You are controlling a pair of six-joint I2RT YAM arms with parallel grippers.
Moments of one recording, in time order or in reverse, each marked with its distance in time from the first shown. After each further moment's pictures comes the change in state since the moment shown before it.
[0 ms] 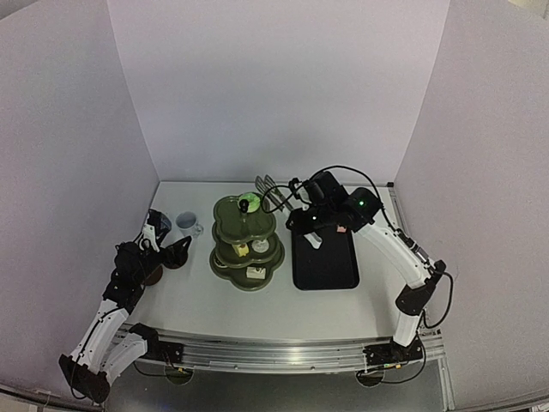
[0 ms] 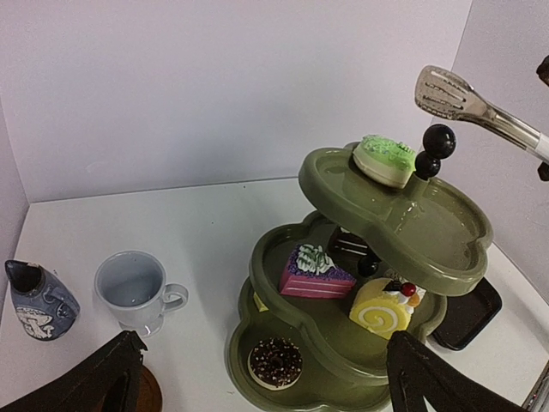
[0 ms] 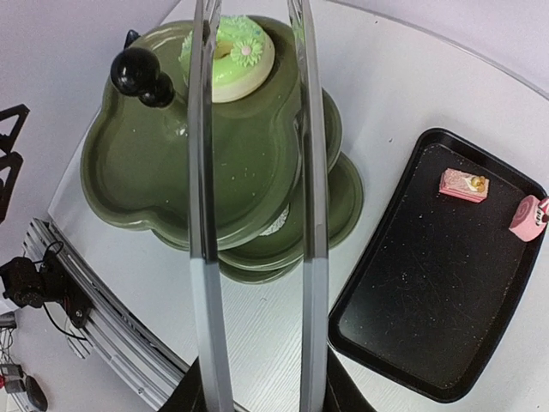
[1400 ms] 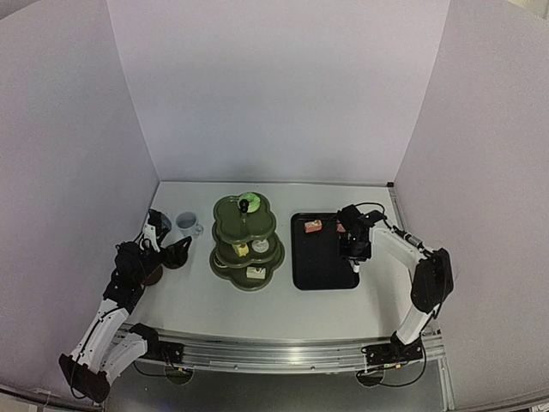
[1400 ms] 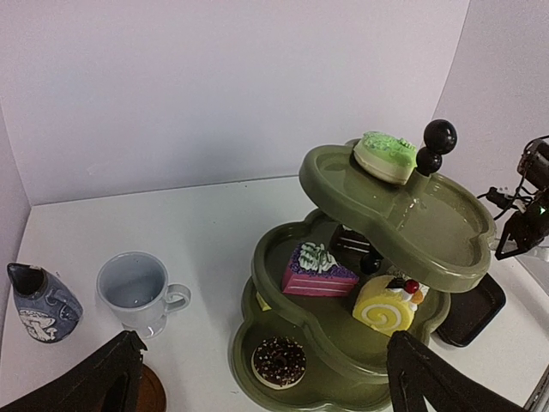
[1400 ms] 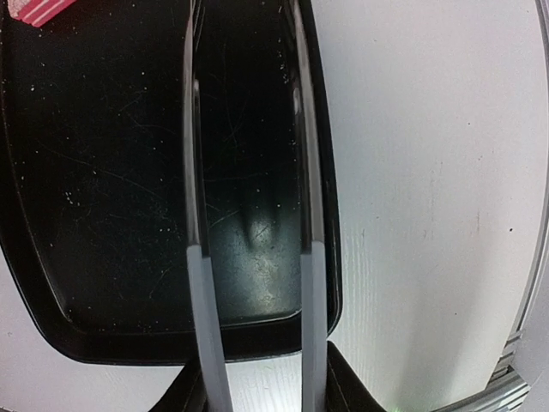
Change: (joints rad) left arm 0.000 0.004 0.000 0.000 0.000 0.019; right arm -0.358 -0.115 -0.818 0.143 0.168 0.205
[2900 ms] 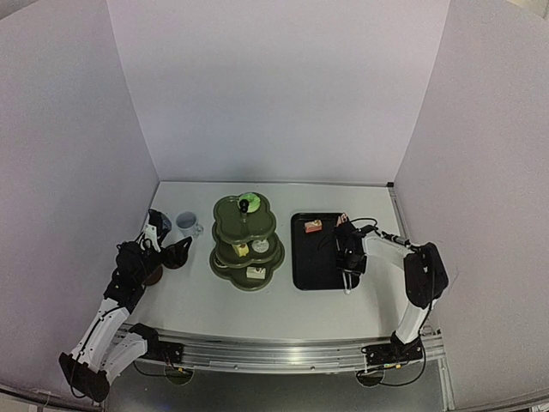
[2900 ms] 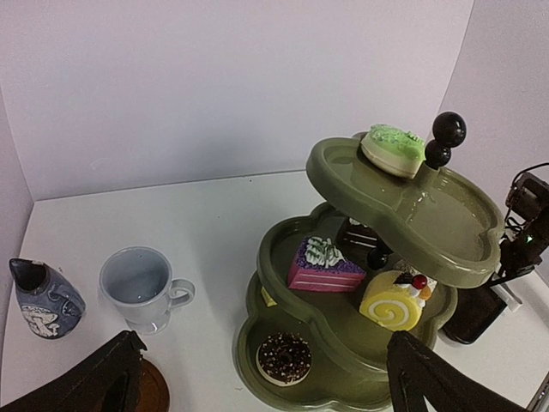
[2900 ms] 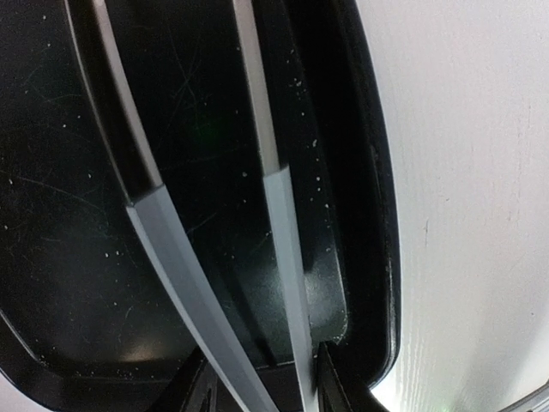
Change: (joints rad) left arm 0.000 0.010 -0.005 0.000 -0.011 0.007; right arm -0.001 0.062 -0.197 0.190 -0.072 0.129
